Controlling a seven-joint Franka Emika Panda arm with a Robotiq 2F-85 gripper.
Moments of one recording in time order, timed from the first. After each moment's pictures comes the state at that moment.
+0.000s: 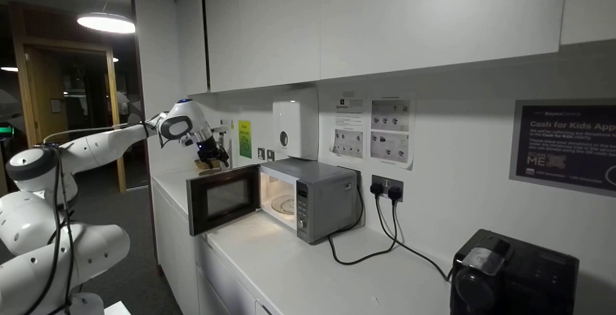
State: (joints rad) arm -1.36 -1.23 1.14 -1.89 1.20 1.74 2.60
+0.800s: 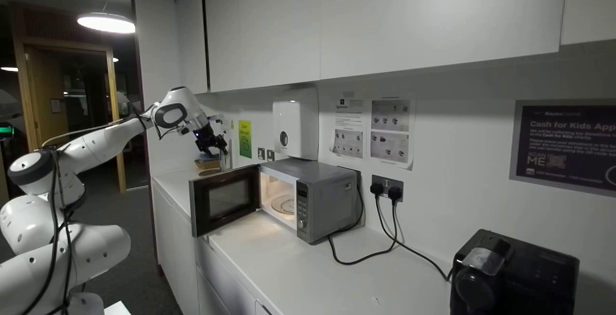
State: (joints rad) arm -1.42 -1.29 1.02 -1.81 1.20 1.63 2.60
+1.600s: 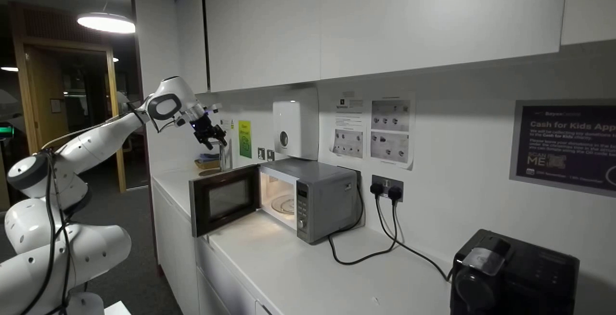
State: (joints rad) arm -1.46 -1.34 0.90 -1.82 1.20 1.56 2.60
